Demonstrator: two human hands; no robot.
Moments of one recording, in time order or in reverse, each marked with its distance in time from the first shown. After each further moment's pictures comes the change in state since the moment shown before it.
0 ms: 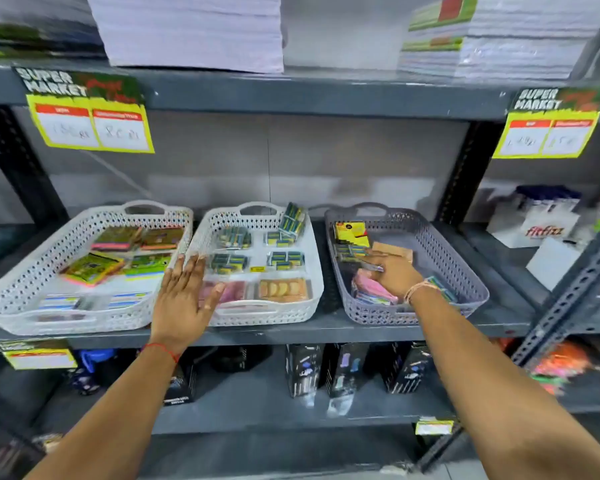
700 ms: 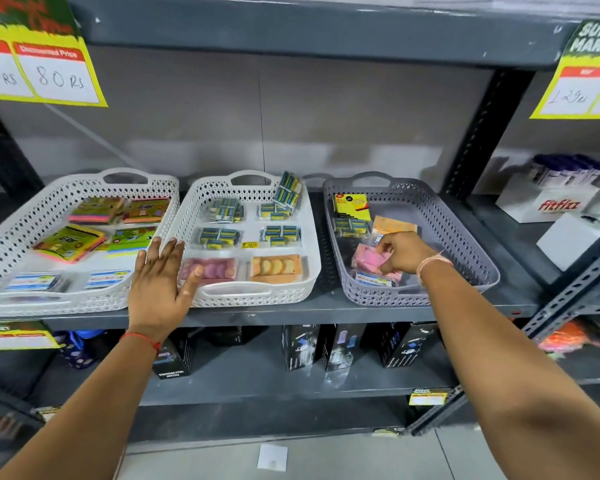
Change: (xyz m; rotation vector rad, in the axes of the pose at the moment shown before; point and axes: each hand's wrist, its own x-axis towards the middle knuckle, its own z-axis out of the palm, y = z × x) left_hand 0.003 -0.018 0.019 0.075 0.072 -0.026; right_hand 0.020 0.033 0.003 0.050 -0.125 0.175
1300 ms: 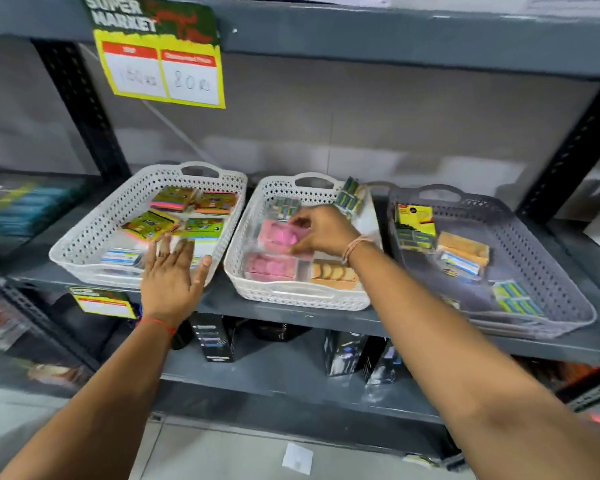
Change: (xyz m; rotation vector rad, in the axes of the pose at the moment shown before) left_hand -0.013 -0.064 -0.034 0.199 0.038 -0.165; right_hand 0.000 -0.225 0.037 0.168 0.001 -0.561
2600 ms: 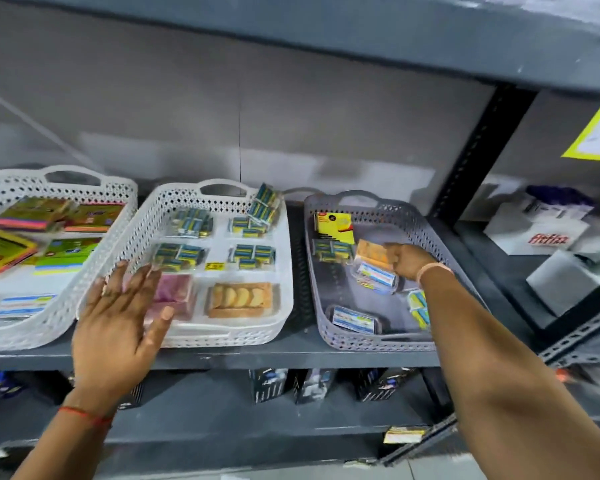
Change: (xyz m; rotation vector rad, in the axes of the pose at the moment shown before) left_hand -0.004 0.103 0.027 -0.129 0.033 0.252; right_hand -0.078 0.264 -0.104 -0.335 -0.036 0.641
